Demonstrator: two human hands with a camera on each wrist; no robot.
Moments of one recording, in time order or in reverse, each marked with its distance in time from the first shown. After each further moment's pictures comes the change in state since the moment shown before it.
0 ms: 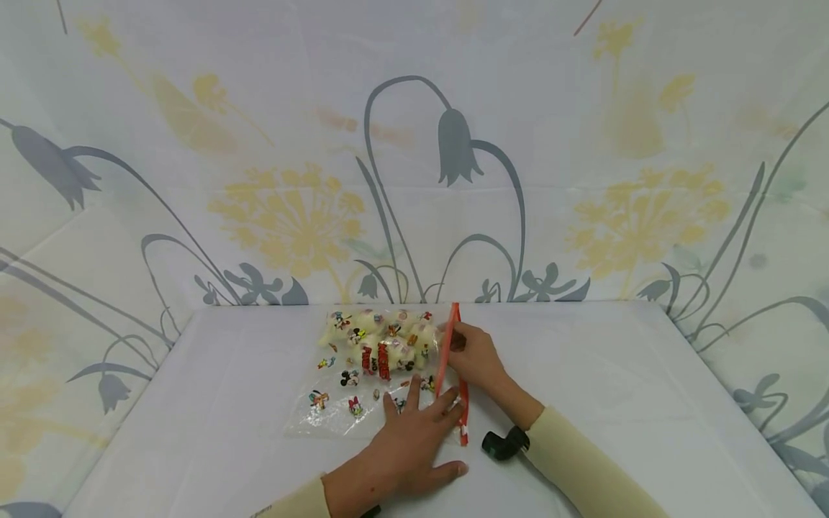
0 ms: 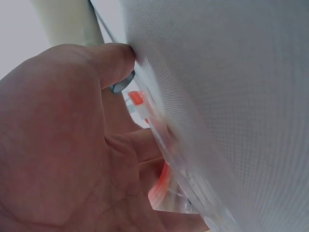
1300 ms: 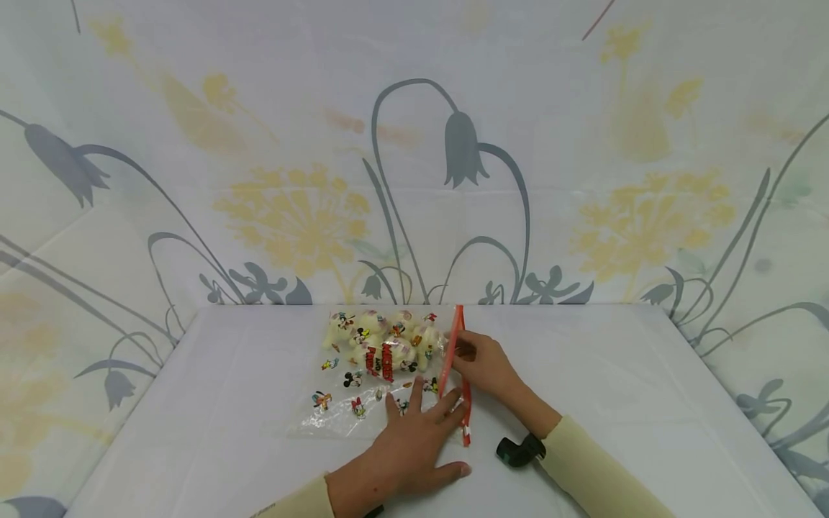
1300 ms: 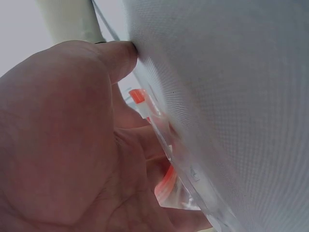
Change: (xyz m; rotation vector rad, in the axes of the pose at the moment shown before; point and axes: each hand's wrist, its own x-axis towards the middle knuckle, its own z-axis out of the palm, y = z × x) left_hand -0.004 -0.002 0.003 0.035 0.043 0.005; right_hand -0.010 0.005 -0.012 -0.014 -0.116 -0.034
